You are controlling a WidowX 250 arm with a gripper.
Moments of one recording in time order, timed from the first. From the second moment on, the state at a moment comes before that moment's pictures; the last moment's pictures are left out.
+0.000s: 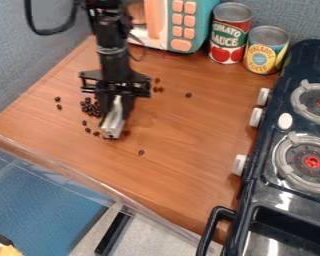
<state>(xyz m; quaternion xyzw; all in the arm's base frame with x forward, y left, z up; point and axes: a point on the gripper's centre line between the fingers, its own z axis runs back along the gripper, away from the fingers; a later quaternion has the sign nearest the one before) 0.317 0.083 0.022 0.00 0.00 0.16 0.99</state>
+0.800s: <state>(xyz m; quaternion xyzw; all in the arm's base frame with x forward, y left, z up) 0.326 0.063 0.082 -0.05 -0.07 0.18 0.98</state>
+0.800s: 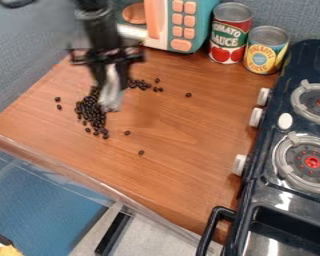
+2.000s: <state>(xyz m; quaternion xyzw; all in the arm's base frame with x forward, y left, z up) 0.398 -0.024 0.018 -0.04 -0.01 0.26 0.96</state>
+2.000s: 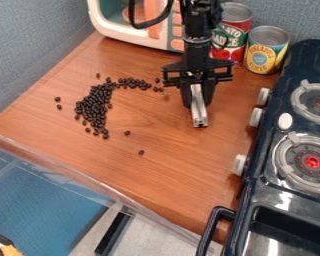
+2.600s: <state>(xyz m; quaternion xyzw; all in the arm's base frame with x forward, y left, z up) 0.398 0.002 0.015 -0.03 -0.01 0.31 0.95</state>
